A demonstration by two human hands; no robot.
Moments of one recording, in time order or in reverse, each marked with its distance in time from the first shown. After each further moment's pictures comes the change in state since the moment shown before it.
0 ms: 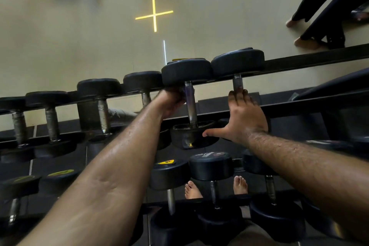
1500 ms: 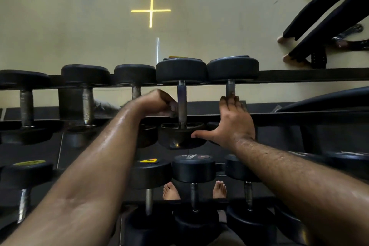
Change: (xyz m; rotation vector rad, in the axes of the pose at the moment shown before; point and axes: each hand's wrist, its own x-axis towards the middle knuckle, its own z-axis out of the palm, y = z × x) left_hand -0.027 0.002 -0.026 0.786 -0.044 0.036; right_hand 0.001 -0.002 0.004 -0.006 0.073 -0.001
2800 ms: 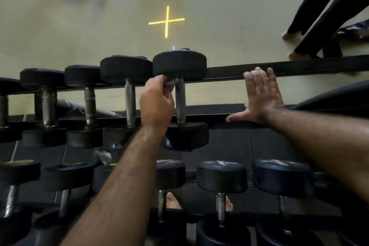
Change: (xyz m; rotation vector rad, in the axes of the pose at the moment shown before) left_hand 0.003 0.152 0.188 0.225 1.075 0.302; right_hand 0.117 0.281 0.058 -0.108 0.148 -0.231
